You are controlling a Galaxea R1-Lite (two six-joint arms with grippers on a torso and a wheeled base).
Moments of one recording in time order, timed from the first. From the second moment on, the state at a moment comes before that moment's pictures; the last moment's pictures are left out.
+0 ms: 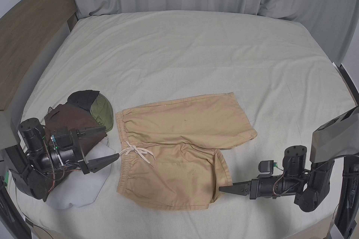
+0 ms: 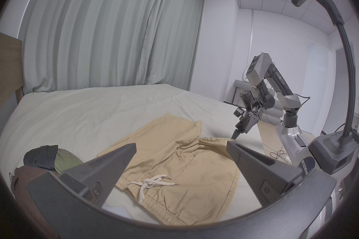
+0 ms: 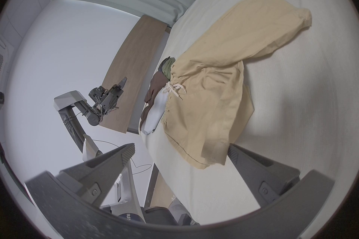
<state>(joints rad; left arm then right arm) 0.02 1.97 -0.28 -1.55 -0.99 0.20 0.39 2.26 -0.24 -1.55 0.72 0.53</state>
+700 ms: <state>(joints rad) 0.02 1.98 -0.28 -1.55 -0.99 0.21 0.39 2.32 -0.27 -1.55 0.72 0.53</state>
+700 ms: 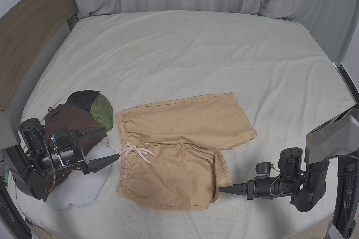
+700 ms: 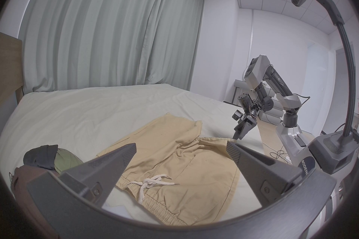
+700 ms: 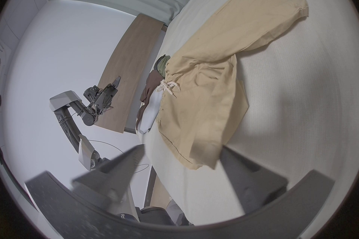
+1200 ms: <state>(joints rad) 0.03 1.98 -0.29 -1.55 -0.99 0.21 0.38 2.33 -0.27 -1.55 0.67 0.52</state>
